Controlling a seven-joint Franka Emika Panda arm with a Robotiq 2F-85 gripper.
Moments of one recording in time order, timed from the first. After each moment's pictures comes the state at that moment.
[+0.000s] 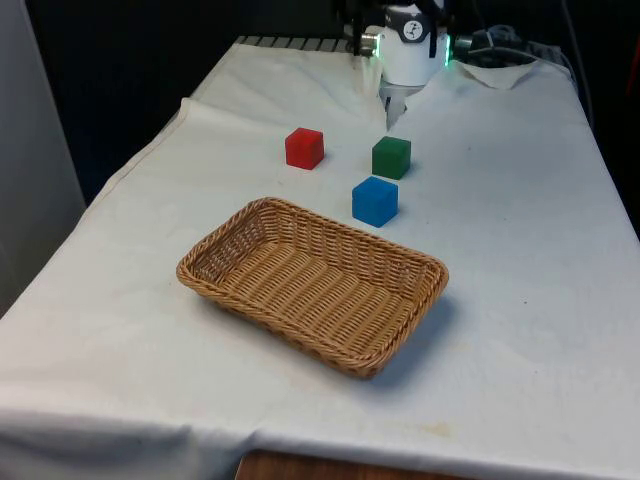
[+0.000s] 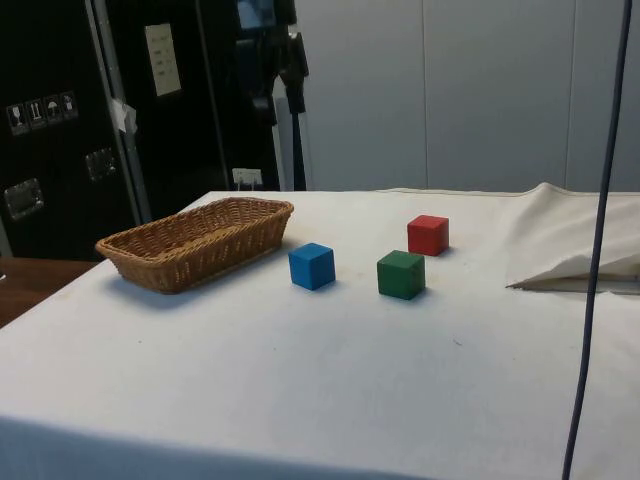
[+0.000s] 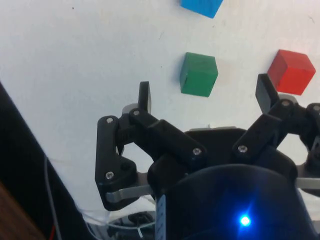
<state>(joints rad) 0.32 0.05 -0.35 -2.09 0.03 2.09 0.00</state>
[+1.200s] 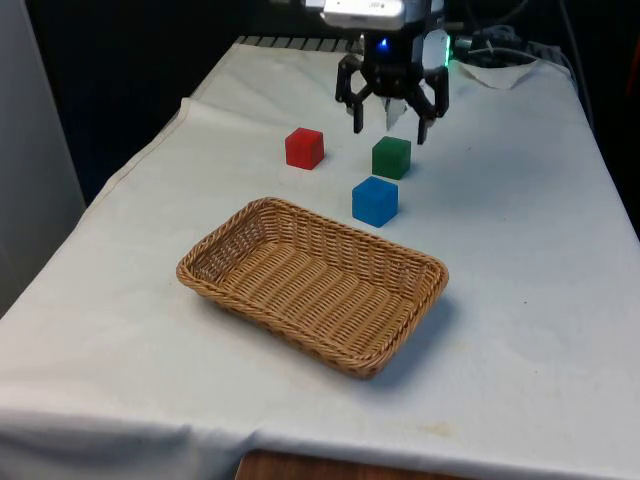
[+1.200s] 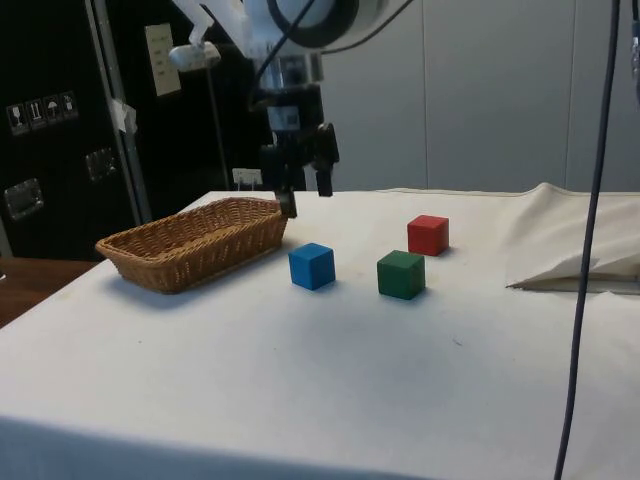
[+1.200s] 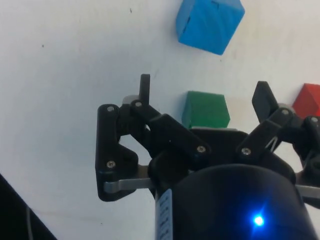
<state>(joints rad) 0.32 0.19 -0.35 -2.29 0.08 2.43 0.14</state>
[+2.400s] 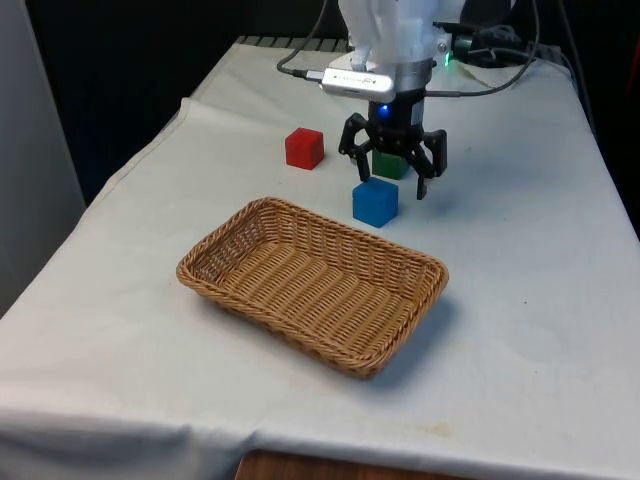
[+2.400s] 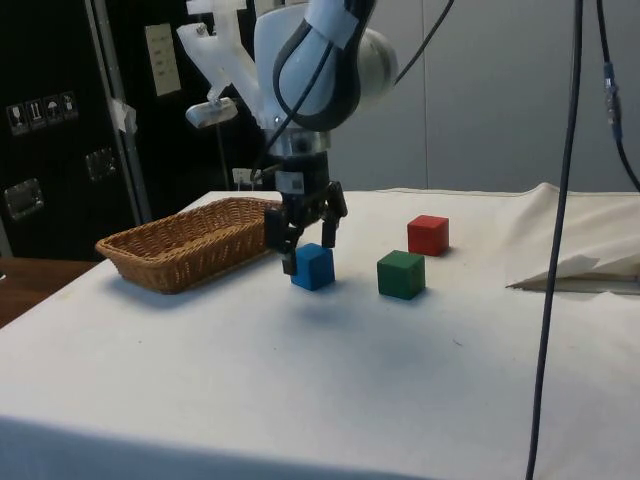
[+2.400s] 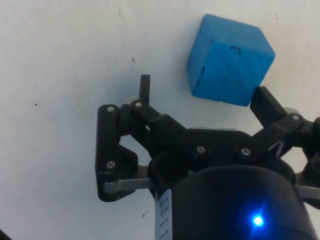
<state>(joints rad) 0.32 0.37 -0.31 -2.31 0.23 2.68 0.14</state>
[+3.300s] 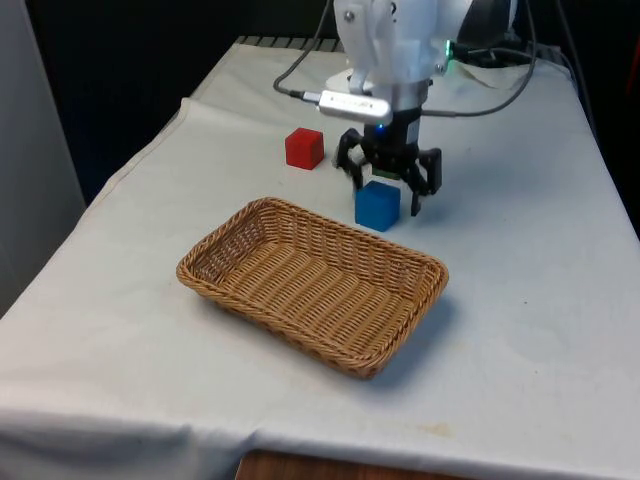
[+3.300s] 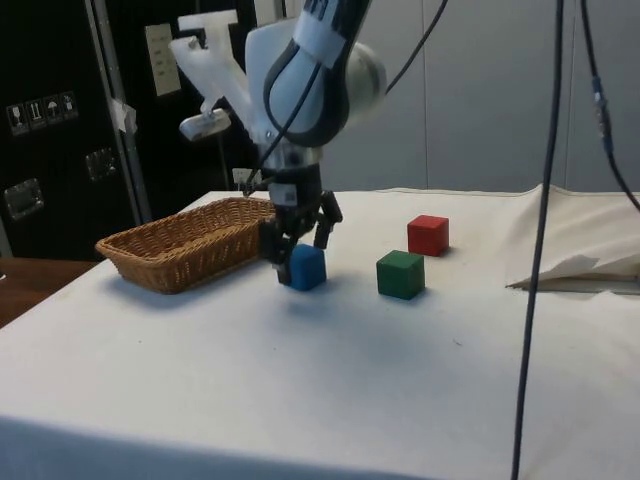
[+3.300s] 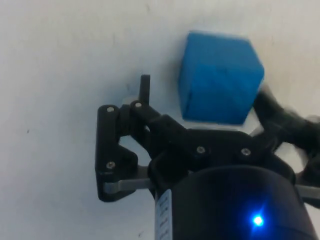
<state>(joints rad) 0.32 0.45 -0.32 -2.25 0.23 2.68 0.14</state>
